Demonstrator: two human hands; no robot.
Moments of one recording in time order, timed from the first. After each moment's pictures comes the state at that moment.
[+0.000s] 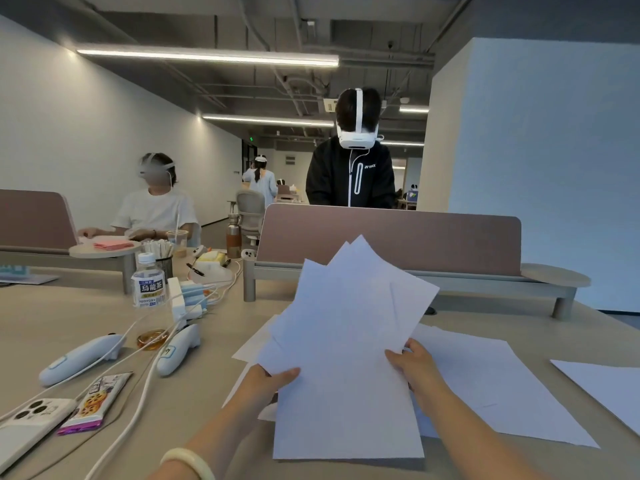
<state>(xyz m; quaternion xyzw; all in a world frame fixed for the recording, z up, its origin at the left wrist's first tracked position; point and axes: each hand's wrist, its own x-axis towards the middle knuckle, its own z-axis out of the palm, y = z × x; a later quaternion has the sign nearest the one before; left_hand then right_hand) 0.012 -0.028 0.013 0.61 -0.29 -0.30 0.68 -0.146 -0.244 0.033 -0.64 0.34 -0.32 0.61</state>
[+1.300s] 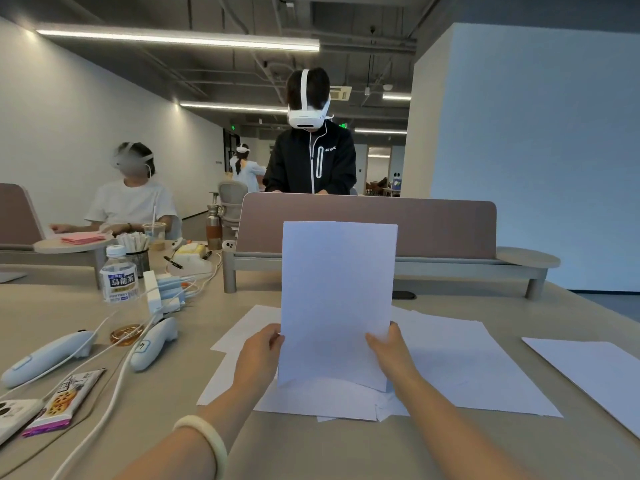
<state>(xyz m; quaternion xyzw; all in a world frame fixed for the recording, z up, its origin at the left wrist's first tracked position) 0.003 -0.074 0.026 0.80 -0.35 -0.01 0.48 -0.154 -0.224 0.042 -0.70 0.33 -0.34 0.54</state>
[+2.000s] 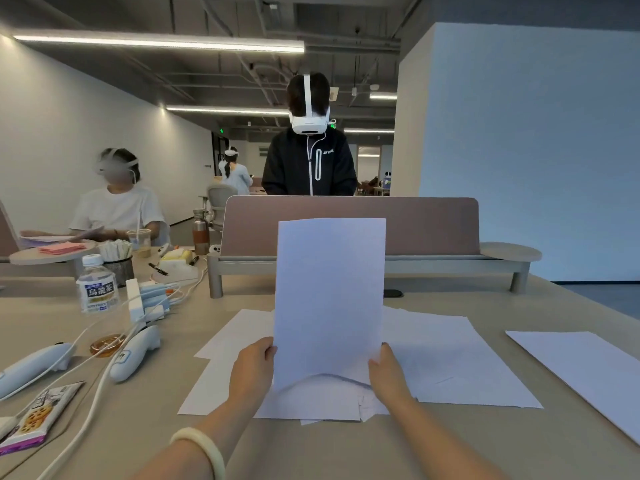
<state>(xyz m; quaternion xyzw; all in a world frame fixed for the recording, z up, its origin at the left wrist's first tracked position) -0.005 -0.093 0.009 0.83 -0.34 0.00 0.44 -0.170 -0.239 0.005 -0.75 0.39 -0.30 0.44</state>
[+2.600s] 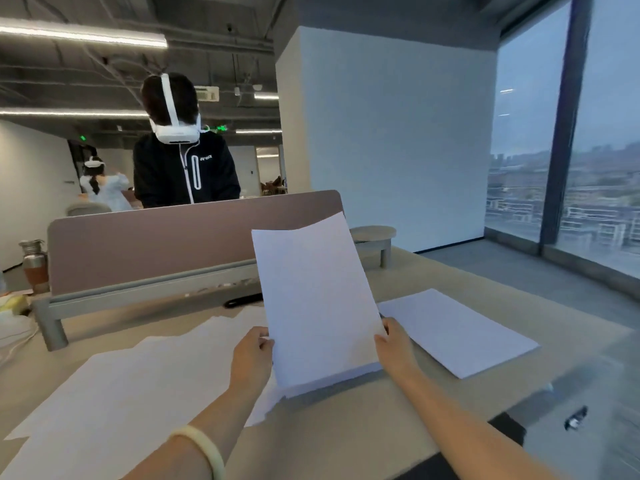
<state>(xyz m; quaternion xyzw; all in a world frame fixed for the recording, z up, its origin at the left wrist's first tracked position) -0.168 -0.238 0.041 0.74 -0.41 -0.14 0.52 -0.367 -0.347 0.021 -0.69 0.50 -0.40 0.34</state>
